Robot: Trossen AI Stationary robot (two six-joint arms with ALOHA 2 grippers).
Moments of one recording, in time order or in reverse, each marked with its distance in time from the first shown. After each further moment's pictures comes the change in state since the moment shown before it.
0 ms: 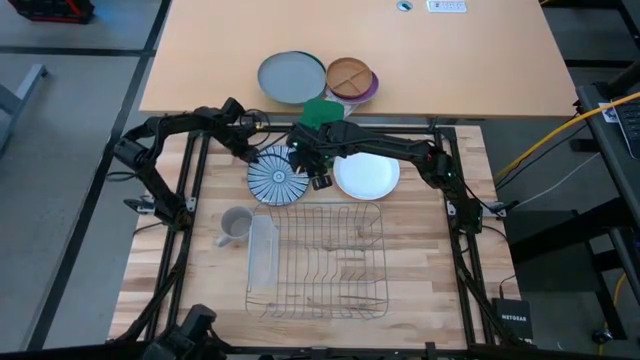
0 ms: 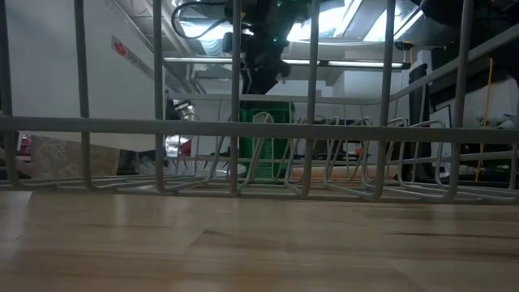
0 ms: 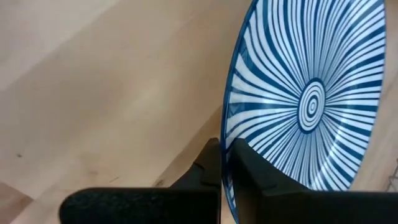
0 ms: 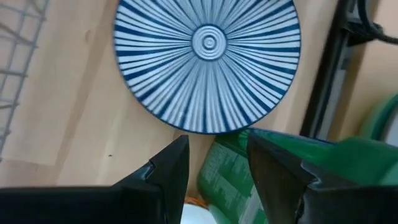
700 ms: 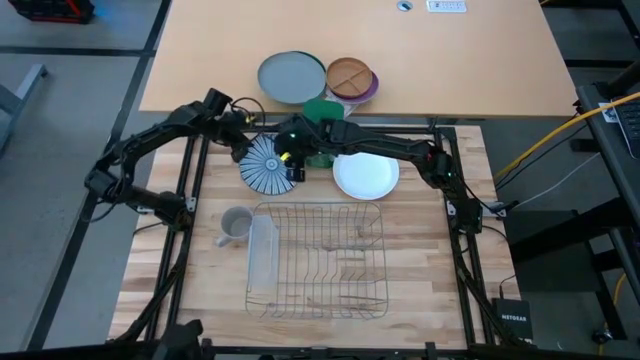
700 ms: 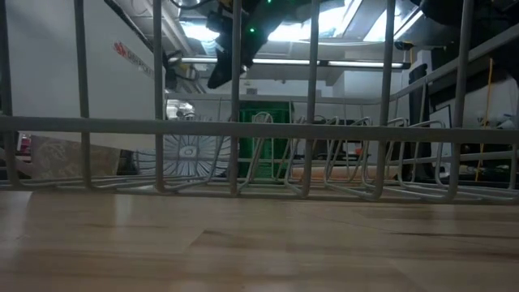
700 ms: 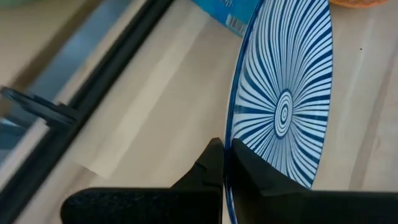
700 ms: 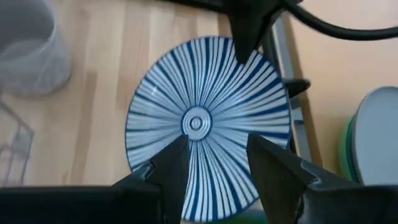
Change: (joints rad) left arm -0.050 -0.340 0.000 -0.008 -0.125 0.229; right arm -0.006 0.000 0.000 0.346 -0.021 0.275
